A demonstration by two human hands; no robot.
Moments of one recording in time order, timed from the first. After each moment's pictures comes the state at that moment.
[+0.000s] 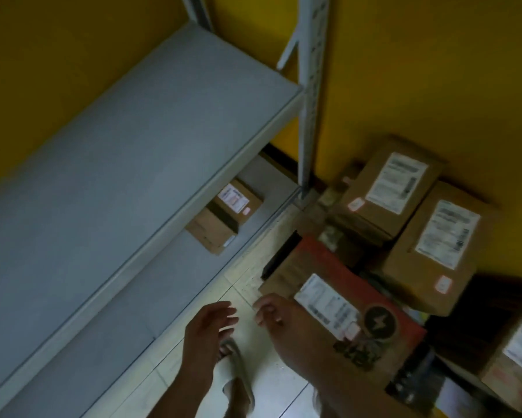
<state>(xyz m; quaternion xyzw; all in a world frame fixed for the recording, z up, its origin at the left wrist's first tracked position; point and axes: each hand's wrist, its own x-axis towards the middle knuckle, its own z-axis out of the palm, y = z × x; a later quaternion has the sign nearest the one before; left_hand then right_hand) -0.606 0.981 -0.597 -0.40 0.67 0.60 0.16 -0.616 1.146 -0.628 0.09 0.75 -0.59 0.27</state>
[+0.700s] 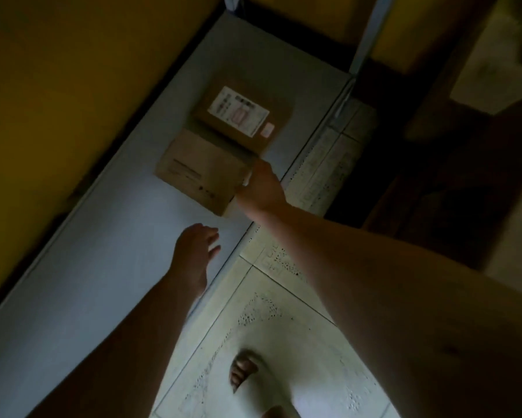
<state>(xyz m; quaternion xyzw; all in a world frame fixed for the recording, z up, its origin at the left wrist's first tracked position) -0.751 0.787 -0.964 -0.43 0.64 0.60 0.22 -0.819 0.925 -0.987 0.16 0.86 -0.45 0.20</state>
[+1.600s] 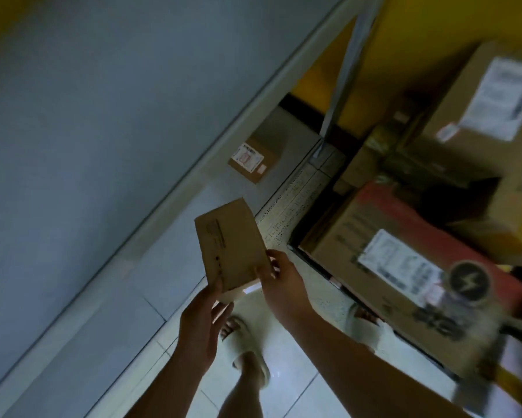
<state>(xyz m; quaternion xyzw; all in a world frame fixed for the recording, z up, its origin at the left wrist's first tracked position) -0.593 0.848 -0.708 -0.49 0.52 0.67 0.19 -0.630 1.005 -0.716 0.25 0.73 -0.57 0.27</state>
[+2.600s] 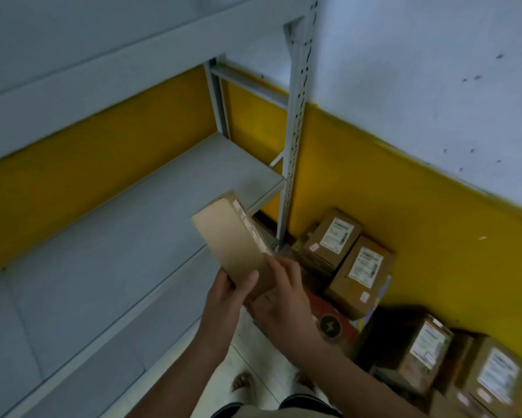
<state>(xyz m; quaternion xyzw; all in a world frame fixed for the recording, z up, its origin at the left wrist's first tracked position) -0.582 1.025 -0.315 -0.13 0.67 0.72 0.11 -0.576 1.157 -0.333 -0.06 0.86 -0.50 0.01</state>
